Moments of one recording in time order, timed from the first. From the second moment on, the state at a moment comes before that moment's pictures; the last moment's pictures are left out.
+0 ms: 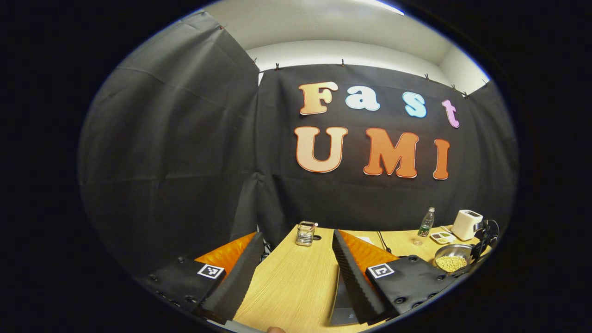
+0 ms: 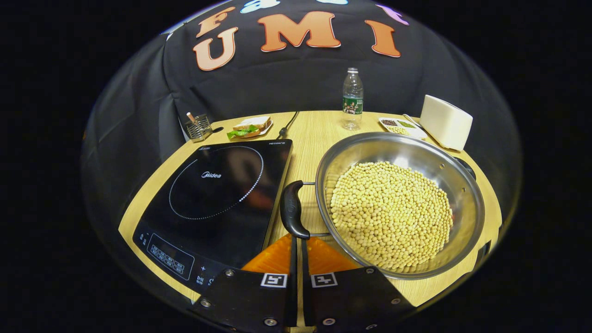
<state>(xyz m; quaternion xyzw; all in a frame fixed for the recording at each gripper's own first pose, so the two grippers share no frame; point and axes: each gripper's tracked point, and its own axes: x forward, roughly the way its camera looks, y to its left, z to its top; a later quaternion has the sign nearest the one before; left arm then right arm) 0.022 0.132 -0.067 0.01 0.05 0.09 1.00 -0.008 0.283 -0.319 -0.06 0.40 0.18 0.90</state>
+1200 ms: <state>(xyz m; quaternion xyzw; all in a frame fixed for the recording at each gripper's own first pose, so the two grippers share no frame) 0.047 0.091 -0.088 -0.01 0.07 0.06 1.00 0.010 0.304 -0.313 -0.01 0.39 0.20 0.90</state>
